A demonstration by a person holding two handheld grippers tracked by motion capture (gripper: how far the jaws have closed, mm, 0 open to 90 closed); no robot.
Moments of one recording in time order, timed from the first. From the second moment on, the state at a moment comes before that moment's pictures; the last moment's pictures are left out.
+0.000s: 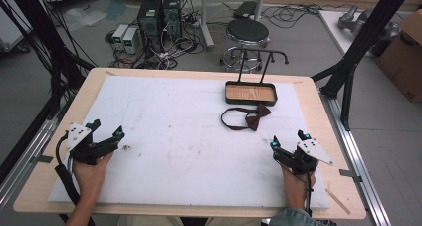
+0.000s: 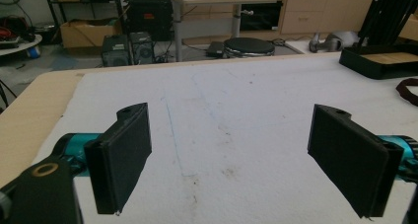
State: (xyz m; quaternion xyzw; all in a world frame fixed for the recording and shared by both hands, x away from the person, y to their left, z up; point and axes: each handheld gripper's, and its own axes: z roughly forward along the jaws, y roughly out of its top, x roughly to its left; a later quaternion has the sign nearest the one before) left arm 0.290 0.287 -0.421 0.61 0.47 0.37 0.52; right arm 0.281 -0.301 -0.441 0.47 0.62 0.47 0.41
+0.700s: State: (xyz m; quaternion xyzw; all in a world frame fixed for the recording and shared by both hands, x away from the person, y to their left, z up) left arm 0.293 0.286 -0.421 0.62 0.47 0.37 0.51; right arm 0.285 -0.301 -0.440 0.47 0.62 0.48 0.40
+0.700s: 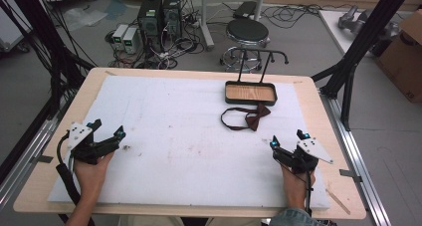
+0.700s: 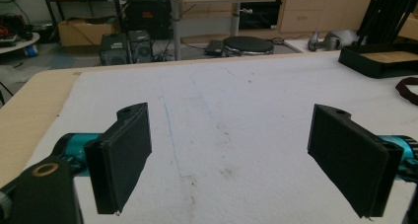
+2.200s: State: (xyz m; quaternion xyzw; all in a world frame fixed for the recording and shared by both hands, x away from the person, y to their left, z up) left arm 0.296 0.283 -0.423 0.62 0.46 0.36 0.52; right arm 0.421 -0.248 -0.441 0.59 0.64 0.39 0.29
